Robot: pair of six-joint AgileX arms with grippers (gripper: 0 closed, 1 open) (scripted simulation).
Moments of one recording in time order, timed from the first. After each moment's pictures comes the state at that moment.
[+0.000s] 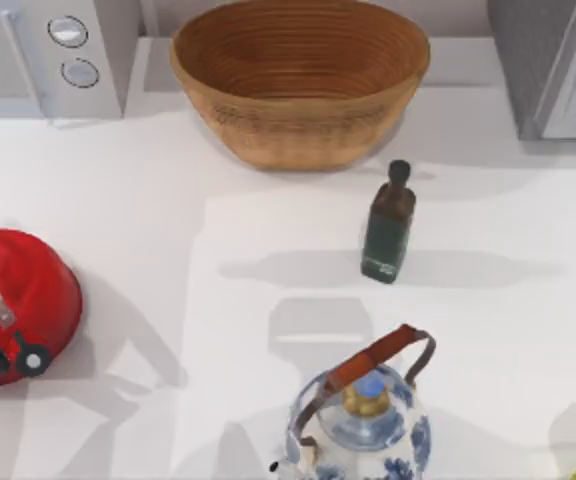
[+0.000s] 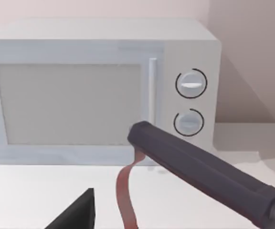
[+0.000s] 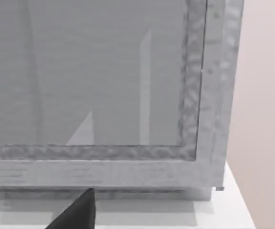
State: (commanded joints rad) left arm 0.00 0.00 0.00 0.00 0.00 0.00; right arm -1.03 1.55 0.37 1.20 -1.01 0.02
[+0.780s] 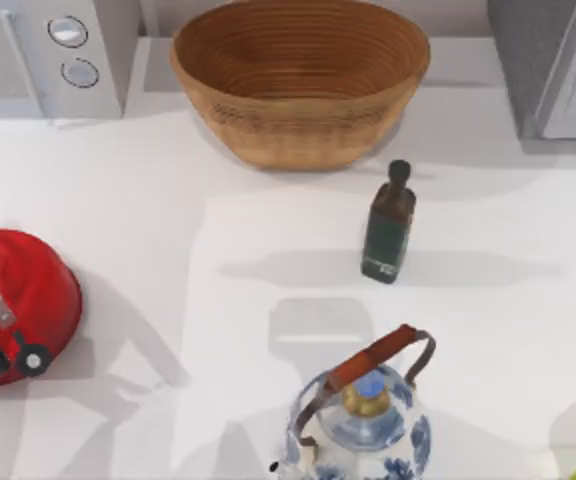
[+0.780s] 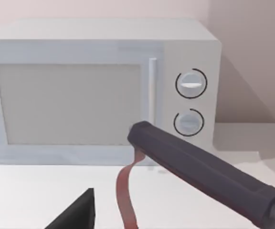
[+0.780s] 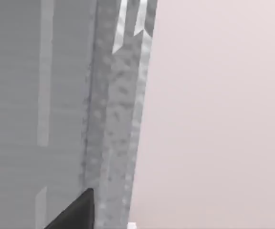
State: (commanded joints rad) left arm 0.00 0.00 0.00 0.00 0.00 0.00; right arm -1.05 1.45 0.83 0.77 -0.96 0.01
